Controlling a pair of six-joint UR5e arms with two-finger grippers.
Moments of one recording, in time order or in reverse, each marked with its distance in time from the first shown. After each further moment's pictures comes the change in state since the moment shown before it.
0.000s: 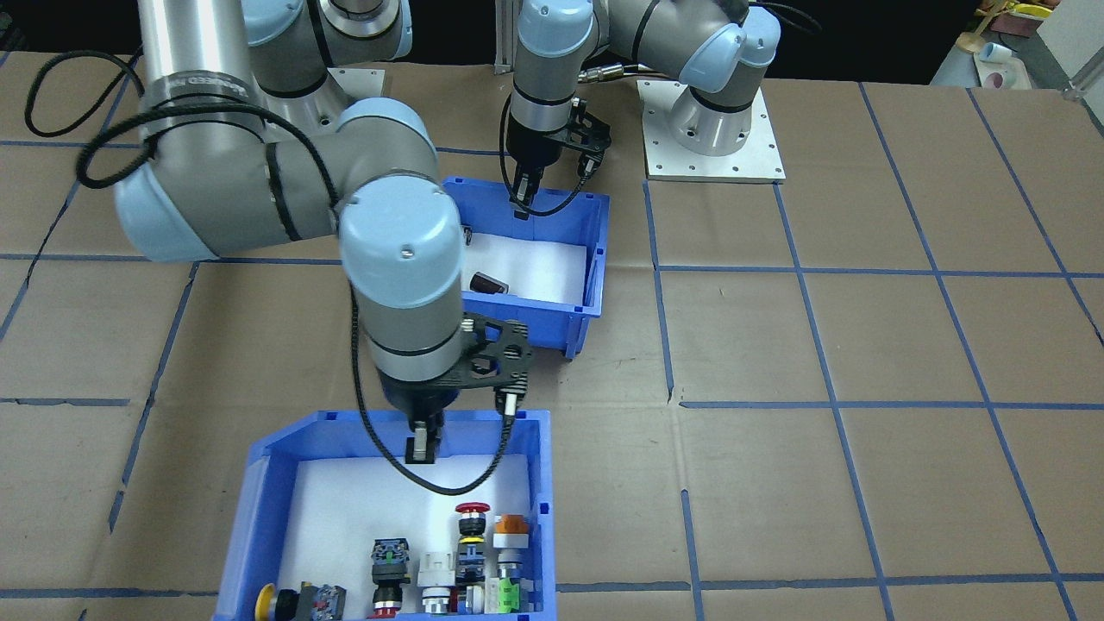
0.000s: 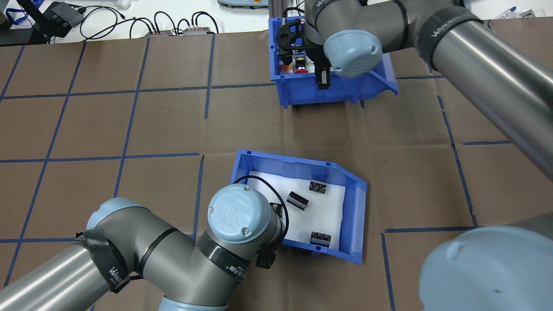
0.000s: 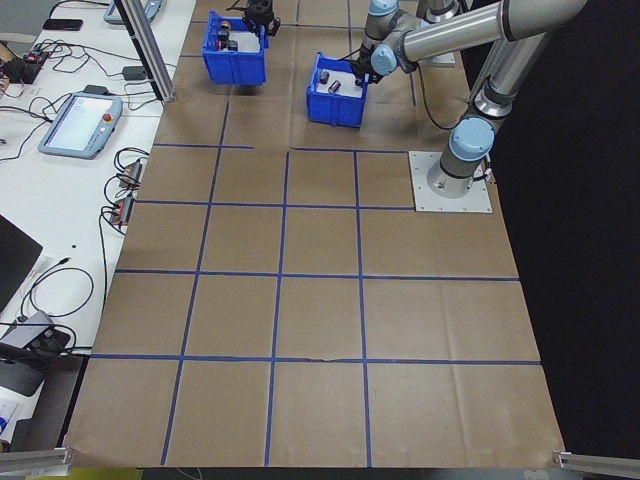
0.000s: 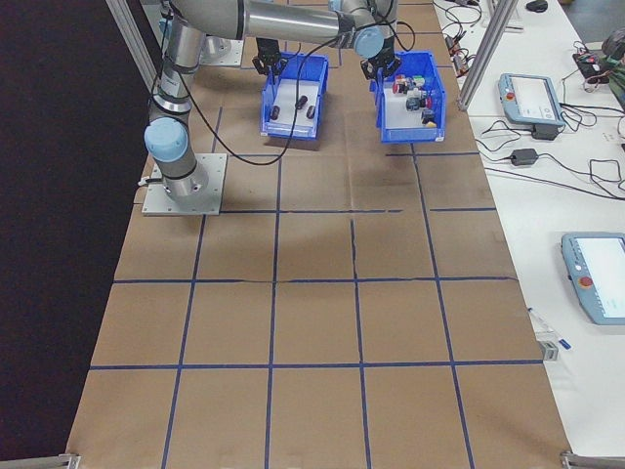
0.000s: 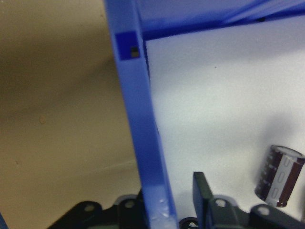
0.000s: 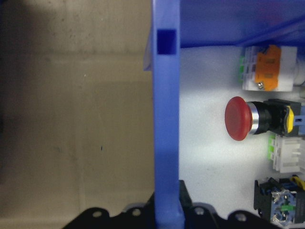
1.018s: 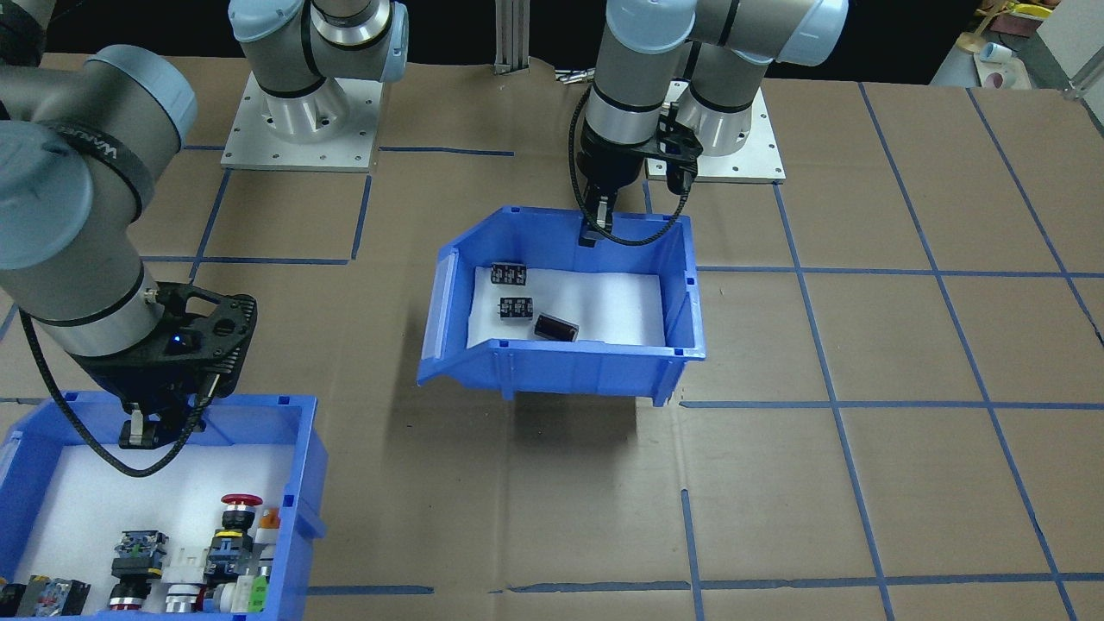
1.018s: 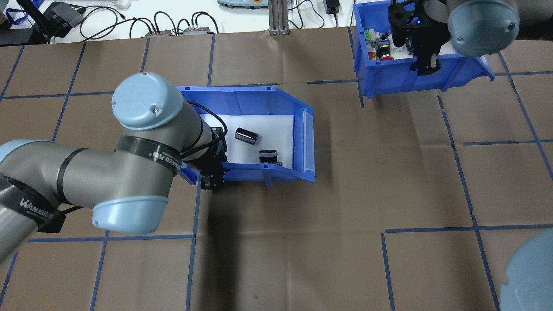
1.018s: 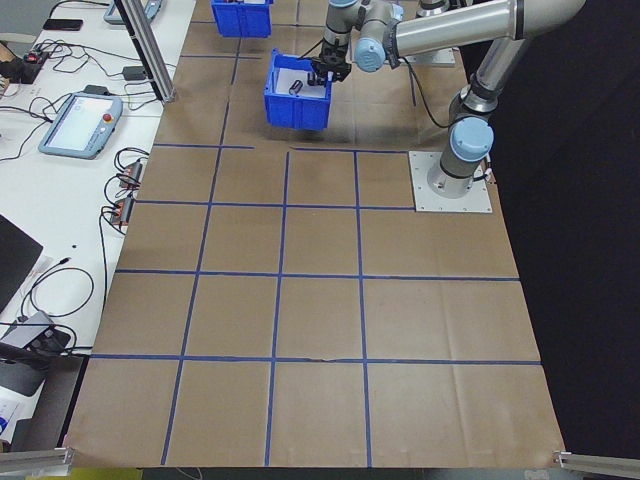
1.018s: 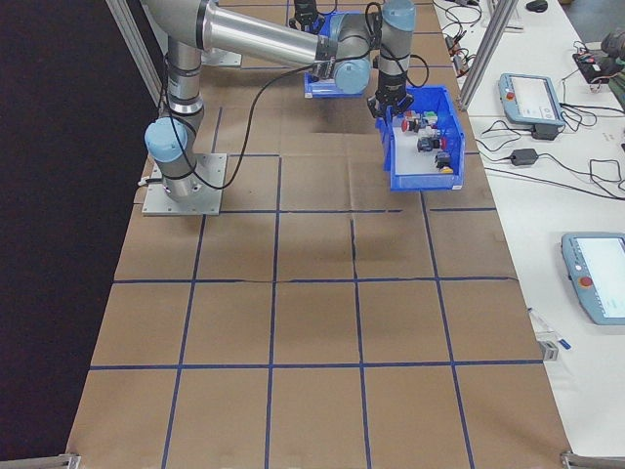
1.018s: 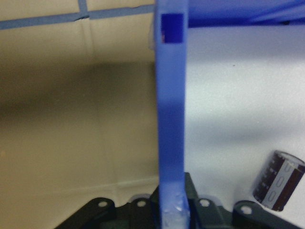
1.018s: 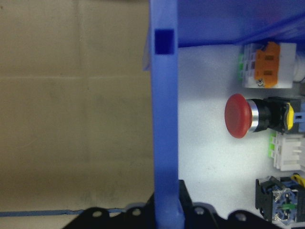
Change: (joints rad) left arm 0.360 0.003 0.227 -0.191 -0.021 0.203; right arm -0.312 -0.140 0.091 0.054 0.000 -0.314
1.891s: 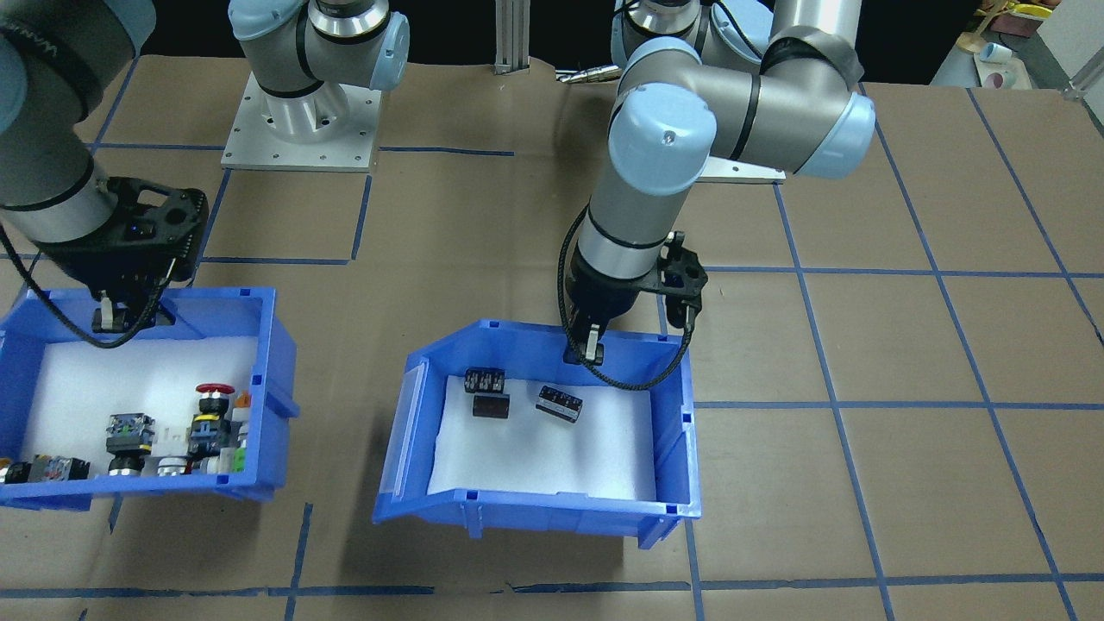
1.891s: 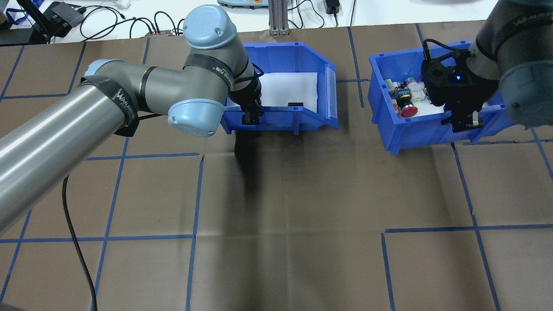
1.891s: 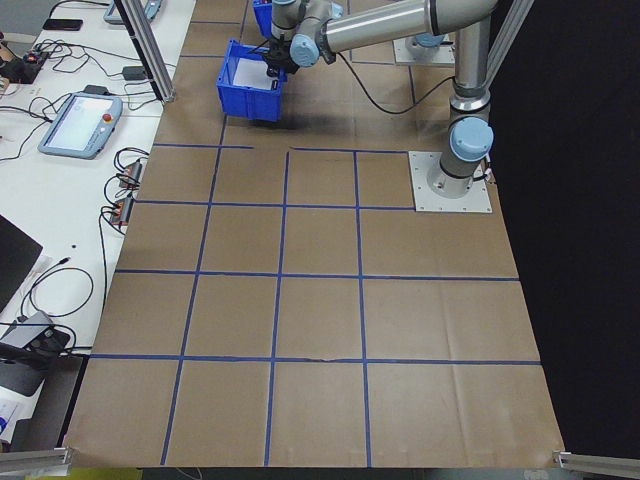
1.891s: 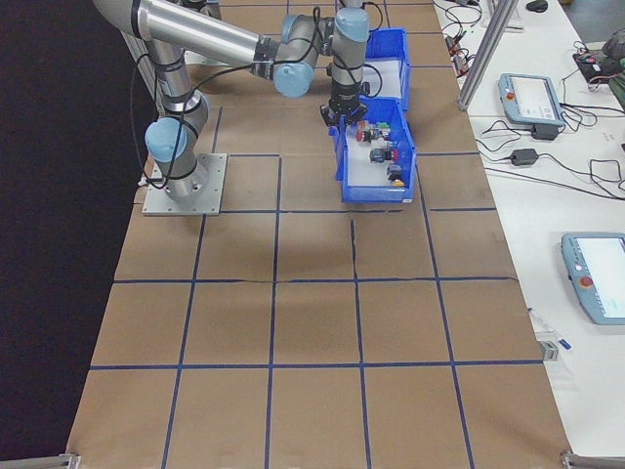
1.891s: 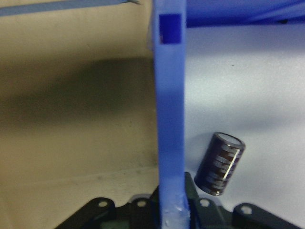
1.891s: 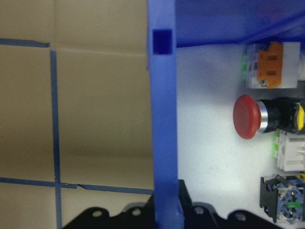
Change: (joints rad) left arm -0.070 -0.421 0.385 0.058 -0.022 -0.067; right arm -0.085 -0.335 0.371 0.044 0.001 -0.149
